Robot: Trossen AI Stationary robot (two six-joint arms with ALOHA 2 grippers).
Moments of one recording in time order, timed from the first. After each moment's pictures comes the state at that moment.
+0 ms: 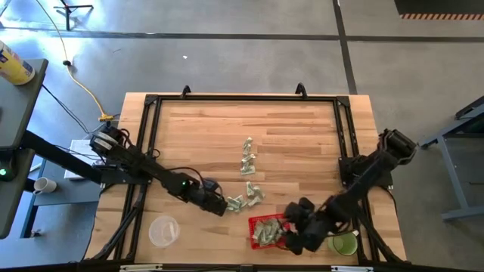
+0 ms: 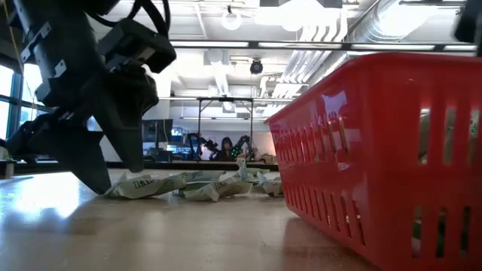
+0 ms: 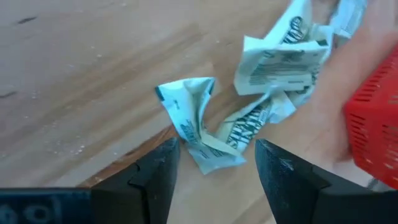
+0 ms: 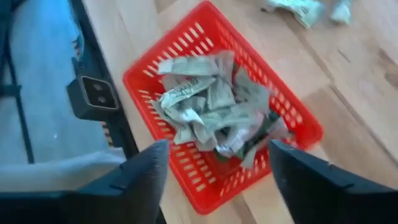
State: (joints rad) left arm -0.45 1.68 0.81 -0.15 -0.11 -1.57; right arm 0.79 1.64 1.14 -0.54 0.34 1.27
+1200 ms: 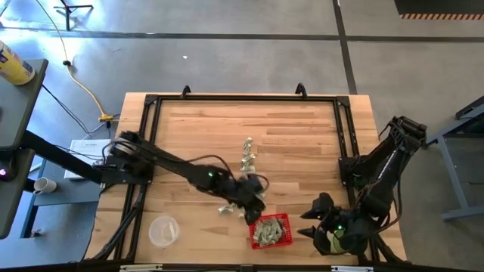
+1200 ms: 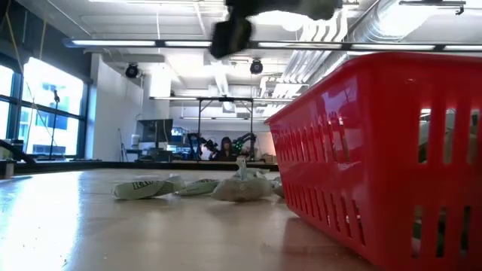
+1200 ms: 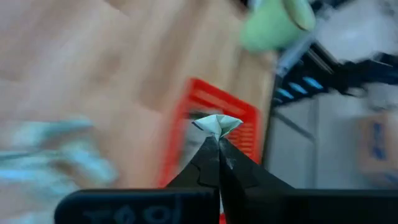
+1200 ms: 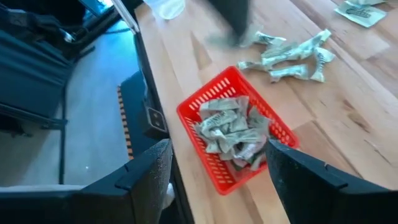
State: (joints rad) left arm -0.34 1.88 1.47 -0.27 -0.03 -0.84; right arm 0.98 1.39 1.14 -0.66 0.64 1.33
